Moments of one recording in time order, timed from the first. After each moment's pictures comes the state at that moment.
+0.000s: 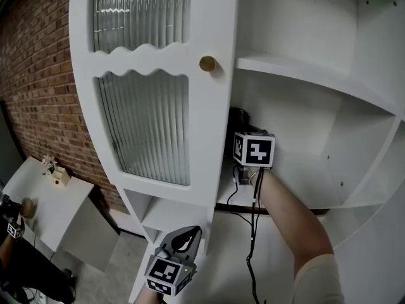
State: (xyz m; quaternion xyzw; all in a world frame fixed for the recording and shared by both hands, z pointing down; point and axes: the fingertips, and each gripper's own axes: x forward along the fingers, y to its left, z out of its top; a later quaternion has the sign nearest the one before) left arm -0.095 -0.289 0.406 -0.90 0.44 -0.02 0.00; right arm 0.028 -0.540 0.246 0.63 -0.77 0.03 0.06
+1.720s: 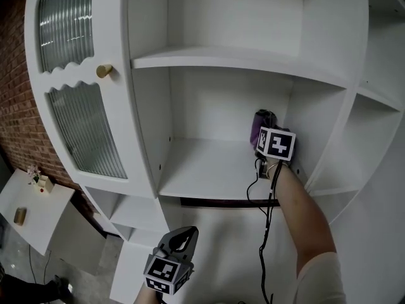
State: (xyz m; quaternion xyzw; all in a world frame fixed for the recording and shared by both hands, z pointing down) left arm 0.039 -0.260 0.415 -0.91 0.40 -0.04 0.00; right arm 0.300 -0.495 0.248 0.74 -0.66 0.06 0.05
